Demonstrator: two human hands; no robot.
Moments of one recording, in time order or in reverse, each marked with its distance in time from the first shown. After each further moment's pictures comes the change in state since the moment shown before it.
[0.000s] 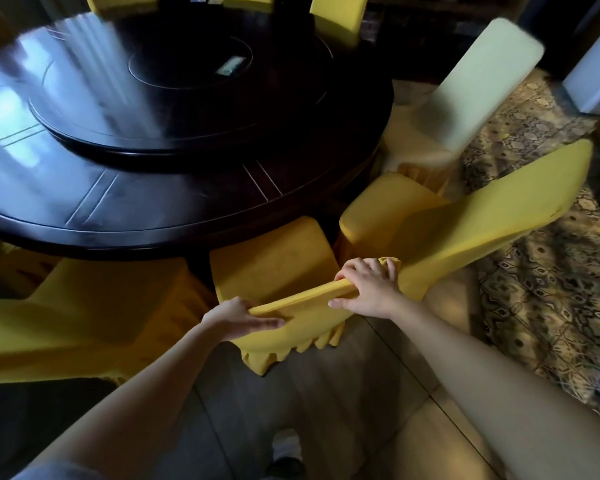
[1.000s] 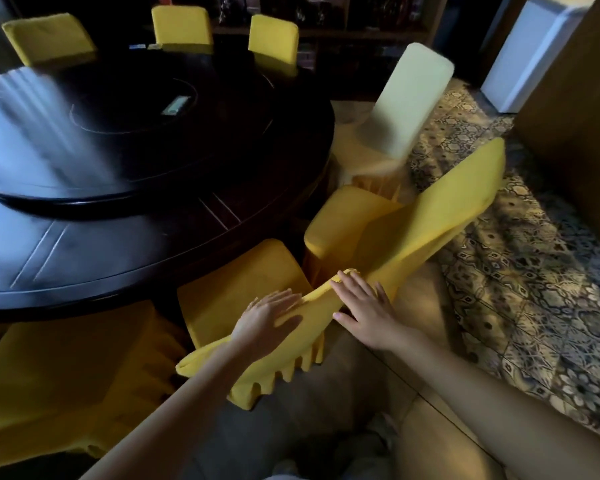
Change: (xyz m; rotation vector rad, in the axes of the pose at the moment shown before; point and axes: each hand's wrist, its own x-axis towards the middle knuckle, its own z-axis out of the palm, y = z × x) left_hand -0.014 0.088 0.016 0.153 0.278 0.581; right_hand -0.058 0.023 0.007 0.046 0.097 0.073
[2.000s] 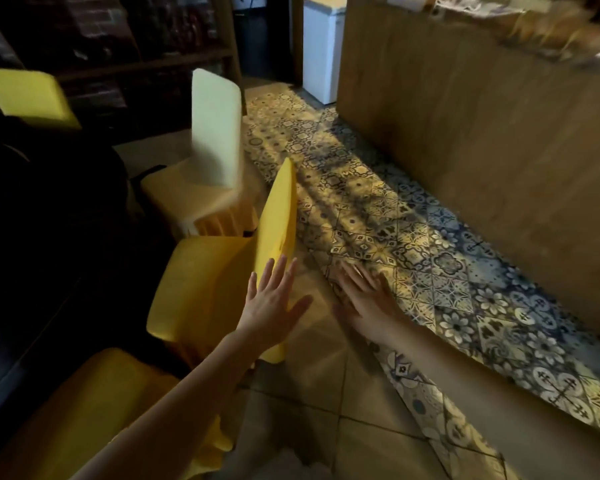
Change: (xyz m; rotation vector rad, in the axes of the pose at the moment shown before) left_hand 0.276 0.328 0.118 0.237 -0.166 0.404; right_hand -0.103 0.347 -0.103 0.135 0.229 0.476
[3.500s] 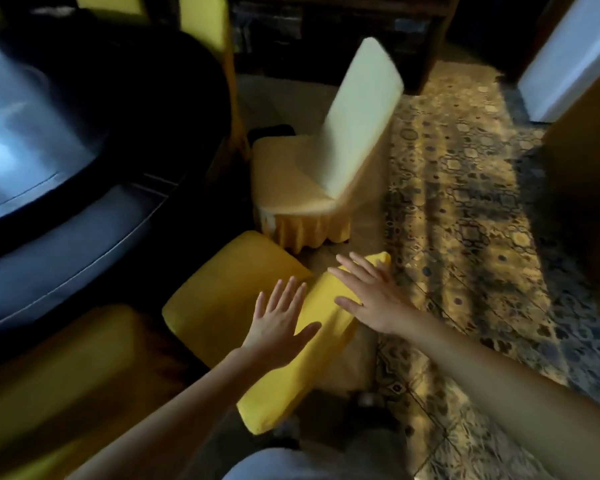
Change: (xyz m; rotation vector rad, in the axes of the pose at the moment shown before) left_hand 0.299 -0.102 -0.010 -0.034 -0.052 -0.615; right_hand 0.462 0.062 -0.073 -0.142 -0.278 -0.690
